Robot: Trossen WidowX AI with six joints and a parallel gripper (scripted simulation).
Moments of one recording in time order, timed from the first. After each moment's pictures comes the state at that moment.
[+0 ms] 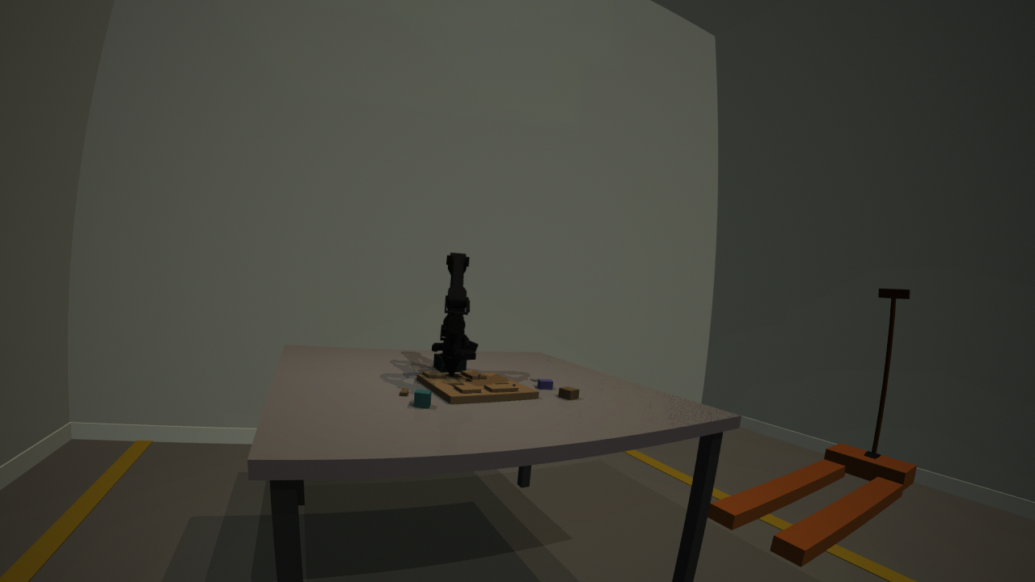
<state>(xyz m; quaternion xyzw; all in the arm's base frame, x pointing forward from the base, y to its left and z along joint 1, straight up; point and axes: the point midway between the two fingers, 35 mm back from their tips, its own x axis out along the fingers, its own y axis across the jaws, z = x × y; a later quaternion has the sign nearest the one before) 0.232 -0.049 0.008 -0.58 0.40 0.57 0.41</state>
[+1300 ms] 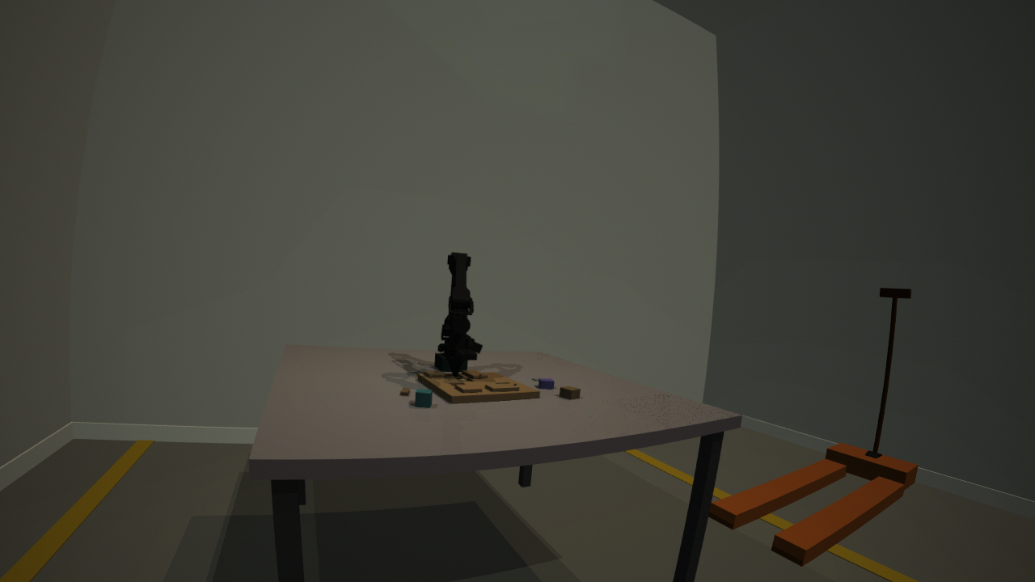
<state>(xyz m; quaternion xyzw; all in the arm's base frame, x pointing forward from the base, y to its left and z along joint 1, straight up) 0.228 -0.038 0.004 -0.55 0.44 0.54 0.45</state>
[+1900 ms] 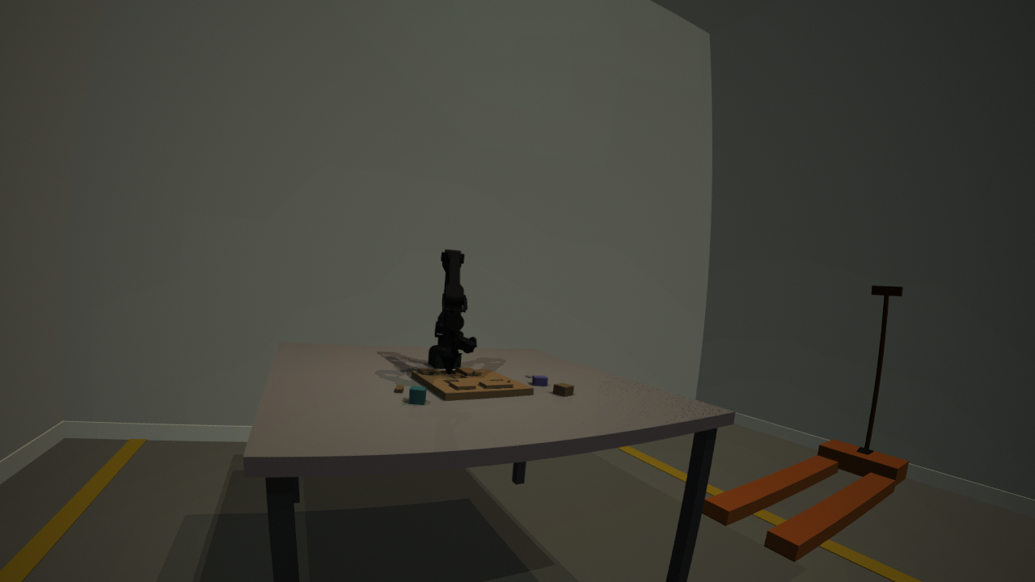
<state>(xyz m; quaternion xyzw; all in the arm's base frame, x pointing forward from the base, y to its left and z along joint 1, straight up) 0.228 -0.038 0.004 -0.29 0.64 0.29 0.65</state>
